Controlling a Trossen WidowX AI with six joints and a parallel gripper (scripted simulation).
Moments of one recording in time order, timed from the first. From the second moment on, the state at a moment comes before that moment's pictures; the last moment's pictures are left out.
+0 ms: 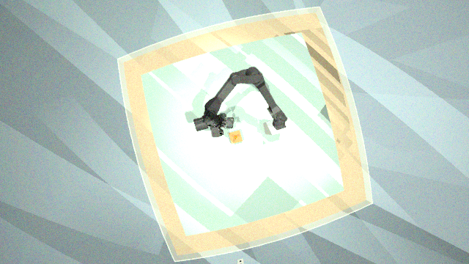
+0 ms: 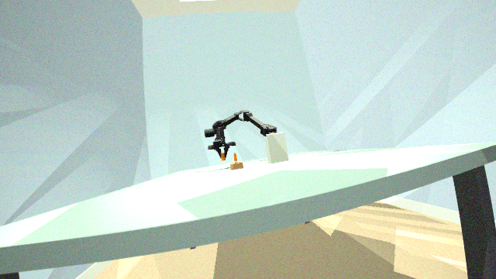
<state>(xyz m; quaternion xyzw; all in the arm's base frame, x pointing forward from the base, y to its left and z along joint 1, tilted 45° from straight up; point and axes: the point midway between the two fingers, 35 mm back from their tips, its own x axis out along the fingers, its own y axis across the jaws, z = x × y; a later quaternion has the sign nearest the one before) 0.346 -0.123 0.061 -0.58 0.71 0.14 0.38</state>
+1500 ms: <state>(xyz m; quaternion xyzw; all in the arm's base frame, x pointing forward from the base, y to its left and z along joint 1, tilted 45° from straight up) 0.277 0.006 0.019 -0.58 0.70 0.14 0.39</state>
